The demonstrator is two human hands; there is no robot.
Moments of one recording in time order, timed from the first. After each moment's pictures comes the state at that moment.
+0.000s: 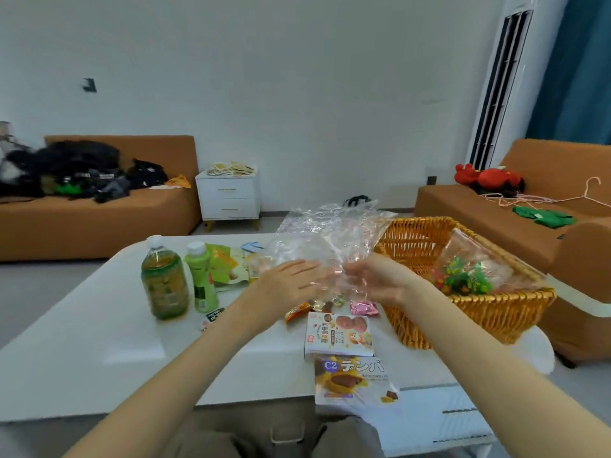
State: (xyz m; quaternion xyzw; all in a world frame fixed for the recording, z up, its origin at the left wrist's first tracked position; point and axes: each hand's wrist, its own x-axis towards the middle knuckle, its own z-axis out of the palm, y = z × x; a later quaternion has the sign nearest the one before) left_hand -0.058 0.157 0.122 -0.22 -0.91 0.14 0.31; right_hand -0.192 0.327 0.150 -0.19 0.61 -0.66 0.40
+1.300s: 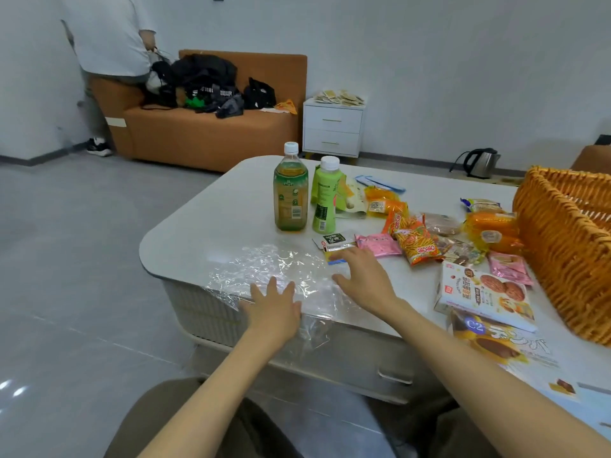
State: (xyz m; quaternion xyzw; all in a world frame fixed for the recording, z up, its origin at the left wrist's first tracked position) left_hand 0.126 0.072 -0.046 0.48 -0.87 -0.11 -0.05; right_hand -0.051 0.129 -0.032 -0.57 0.78 -0.26 0.04
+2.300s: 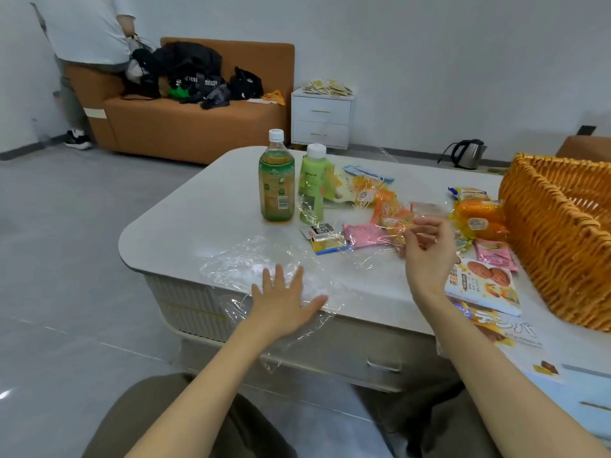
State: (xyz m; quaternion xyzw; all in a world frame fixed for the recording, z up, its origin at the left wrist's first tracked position) left_hand 0.115 0.074 -0.050 0.42 -0.89 -0.17 -0.04; right_hand -0.090 0.169 -0.017 -0.28 0.68 -0.67 -0.06
